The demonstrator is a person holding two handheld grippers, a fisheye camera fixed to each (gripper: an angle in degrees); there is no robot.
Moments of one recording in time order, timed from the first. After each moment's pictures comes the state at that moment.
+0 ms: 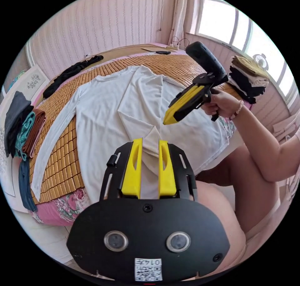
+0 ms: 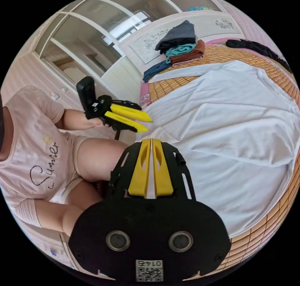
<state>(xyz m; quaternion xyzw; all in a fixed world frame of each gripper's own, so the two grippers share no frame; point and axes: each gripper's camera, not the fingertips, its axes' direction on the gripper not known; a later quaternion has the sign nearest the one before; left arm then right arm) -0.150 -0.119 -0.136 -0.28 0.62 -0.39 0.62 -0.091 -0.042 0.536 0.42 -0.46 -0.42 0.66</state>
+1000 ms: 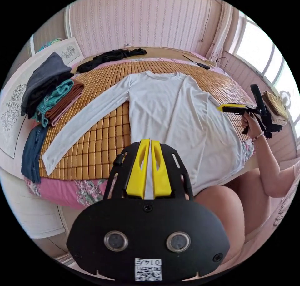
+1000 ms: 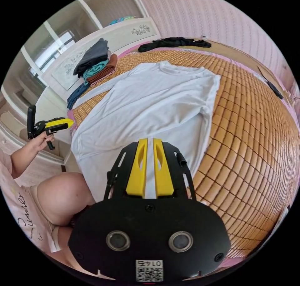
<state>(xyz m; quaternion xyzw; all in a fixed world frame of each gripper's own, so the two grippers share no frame) -0.139 -0.007 -0.074 -0.40 0.54 -0.45 0.59 0.019 0.011 0.510 0.48 -0.35 -0.09 0.80</state>
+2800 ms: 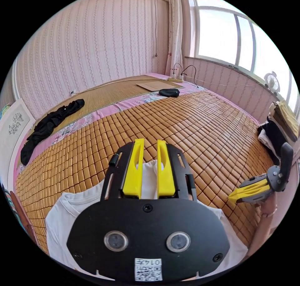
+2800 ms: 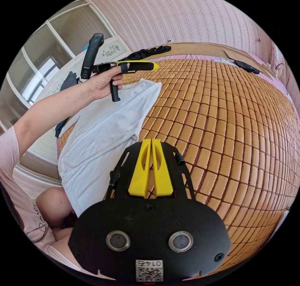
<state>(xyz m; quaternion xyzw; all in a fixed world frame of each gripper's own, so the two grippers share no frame) 0.011 -0.331 0.242 -0.17 0.58 -0.44 0.67 0.133 0.004 0.578 0.49 -0.39 -0.02 0.78</state>
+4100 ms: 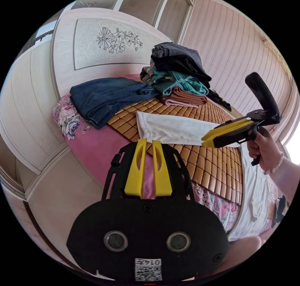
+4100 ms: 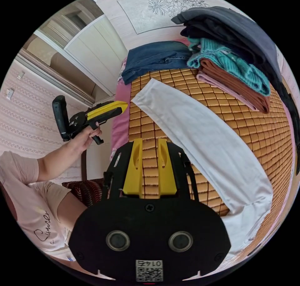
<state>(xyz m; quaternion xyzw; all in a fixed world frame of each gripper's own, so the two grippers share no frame) -0.215 0.403 -0.226 -0.50 0.23 -0.65 0.53 -0.454 -0.052 0.166 0.36 -0.23 -0.51 0.74</state>
